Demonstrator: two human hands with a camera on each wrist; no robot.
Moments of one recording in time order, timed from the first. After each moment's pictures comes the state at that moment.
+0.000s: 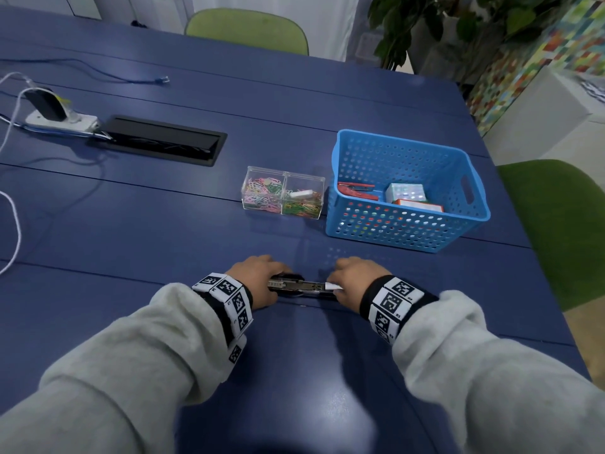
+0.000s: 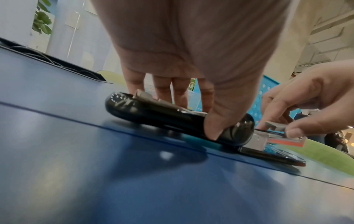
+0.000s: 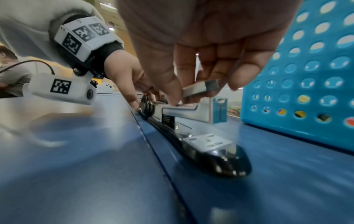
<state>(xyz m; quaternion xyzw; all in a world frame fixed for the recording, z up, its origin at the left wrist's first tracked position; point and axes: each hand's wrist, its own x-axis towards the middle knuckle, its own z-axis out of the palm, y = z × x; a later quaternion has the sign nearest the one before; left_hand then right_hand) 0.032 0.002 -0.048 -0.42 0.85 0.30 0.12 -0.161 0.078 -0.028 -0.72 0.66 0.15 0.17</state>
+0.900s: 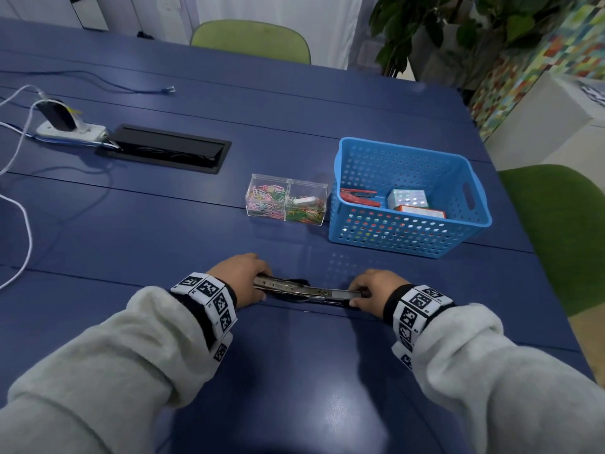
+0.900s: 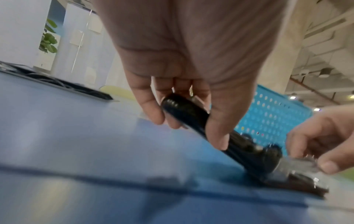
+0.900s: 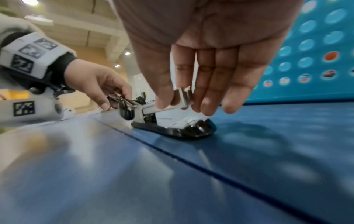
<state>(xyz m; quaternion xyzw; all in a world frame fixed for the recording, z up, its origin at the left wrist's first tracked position) 0.053 -0.015 -0.034 -0.44 0.85 0.27 0.11 -0.192 0.088 -0.030 -0.61 0.73 0.09 0.29</state>
